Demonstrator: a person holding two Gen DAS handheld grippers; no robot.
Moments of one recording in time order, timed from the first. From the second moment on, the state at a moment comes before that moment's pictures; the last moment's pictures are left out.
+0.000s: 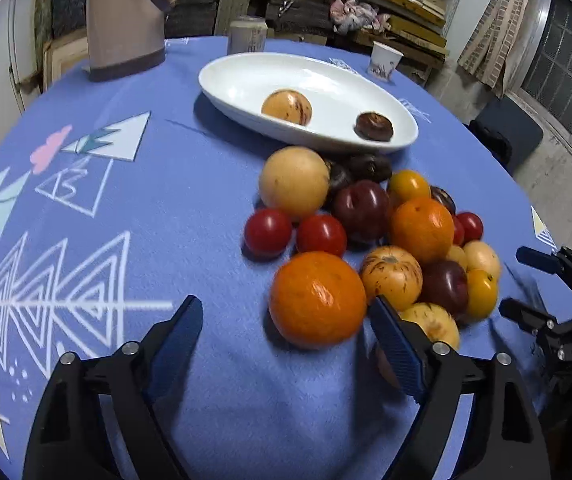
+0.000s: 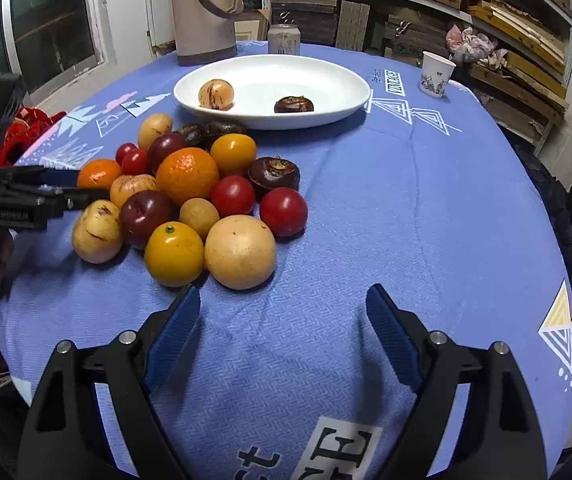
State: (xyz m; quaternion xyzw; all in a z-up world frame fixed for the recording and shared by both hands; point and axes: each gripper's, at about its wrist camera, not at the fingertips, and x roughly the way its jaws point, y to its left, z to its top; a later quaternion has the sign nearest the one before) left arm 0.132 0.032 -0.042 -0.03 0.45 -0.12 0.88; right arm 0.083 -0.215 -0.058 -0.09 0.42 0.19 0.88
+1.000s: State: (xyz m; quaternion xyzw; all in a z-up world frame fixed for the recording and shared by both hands) left arm 0.126 0.018 -0.041 0.00 0.44 -0.12 0.89; right arm 0.102 -0.191 -0.059 -0.09 0.43 0.23 0.87
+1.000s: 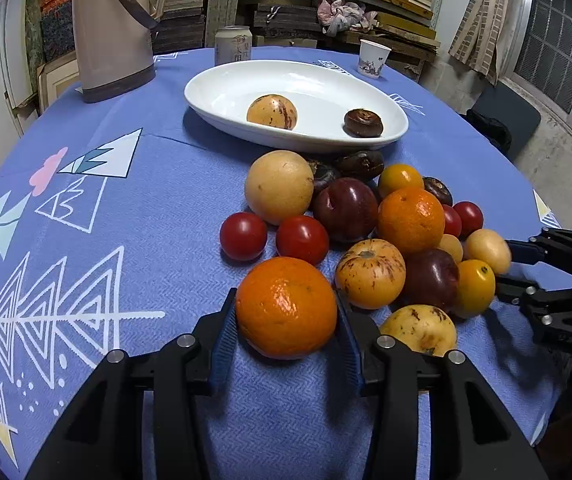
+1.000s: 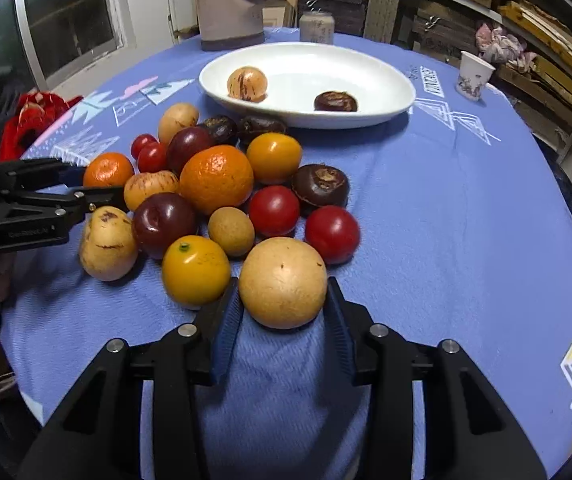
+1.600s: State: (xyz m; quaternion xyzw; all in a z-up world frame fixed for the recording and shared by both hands) left arm 0.106 0.033 0.005 0.01 0.41 -0.11 0.91; right arm 0.081 -0.231 -0.017 -0.06 0.39 0.21 0.90
